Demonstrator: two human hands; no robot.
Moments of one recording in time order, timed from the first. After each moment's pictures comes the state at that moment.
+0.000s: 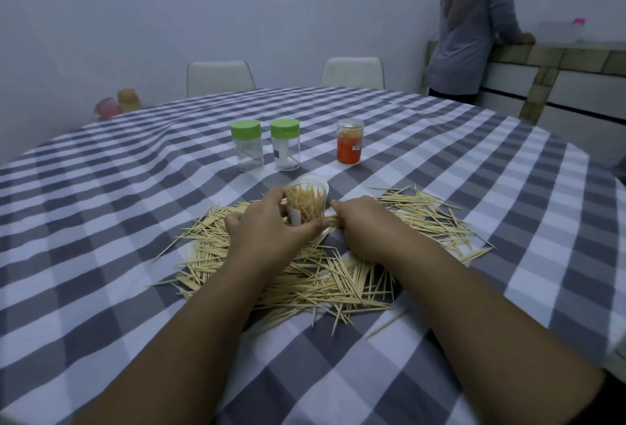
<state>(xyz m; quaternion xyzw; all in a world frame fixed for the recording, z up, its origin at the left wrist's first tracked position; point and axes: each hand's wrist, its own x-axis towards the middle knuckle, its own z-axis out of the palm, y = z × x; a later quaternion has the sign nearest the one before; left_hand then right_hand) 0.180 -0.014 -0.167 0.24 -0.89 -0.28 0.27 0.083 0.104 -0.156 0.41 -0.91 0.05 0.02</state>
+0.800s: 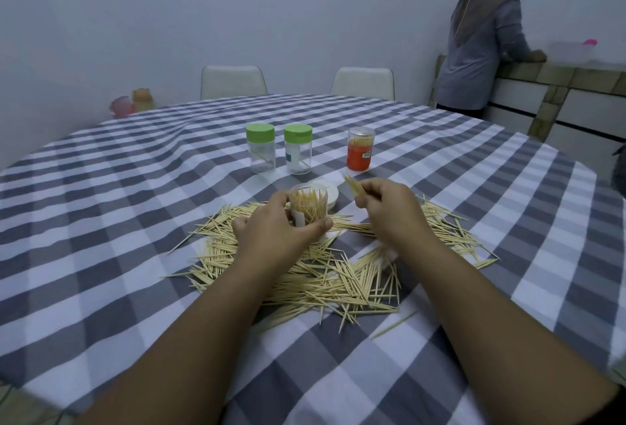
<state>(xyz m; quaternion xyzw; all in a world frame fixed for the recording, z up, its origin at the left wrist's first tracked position) 0.185 -0.016 -0.168 0.27 -0.88 -0.30 0.26 0.079 0.113 -0.147 0.29 -0.85 0.45 0.02</state>
